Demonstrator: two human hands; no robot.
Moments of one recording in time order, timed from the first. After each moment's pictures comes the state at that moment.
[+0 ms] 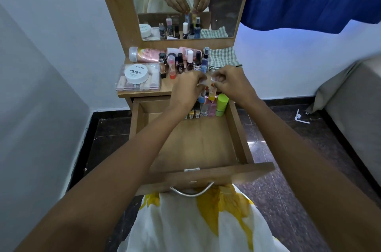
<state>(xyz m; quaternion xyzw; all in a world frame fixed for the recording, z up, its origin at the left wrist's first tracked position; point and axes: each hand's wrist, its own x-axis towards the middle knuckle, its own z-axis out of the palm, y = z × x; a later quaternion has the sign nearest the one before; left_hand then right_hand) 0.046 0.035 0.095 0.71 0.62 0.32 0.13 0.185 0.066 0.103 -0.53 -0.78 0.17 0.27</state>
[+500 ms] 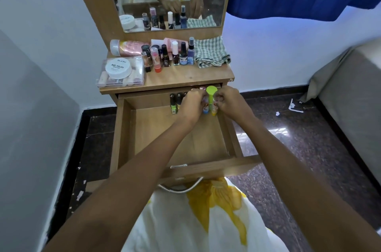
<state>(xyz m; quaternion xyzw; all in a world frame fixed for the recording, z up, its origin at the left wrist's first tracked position) 0.096 0.030 0.036 0.70 0.64 0.22 0.21 0.226 0.047 0.038 -0.59 -0.77 0.17 0.17</state>
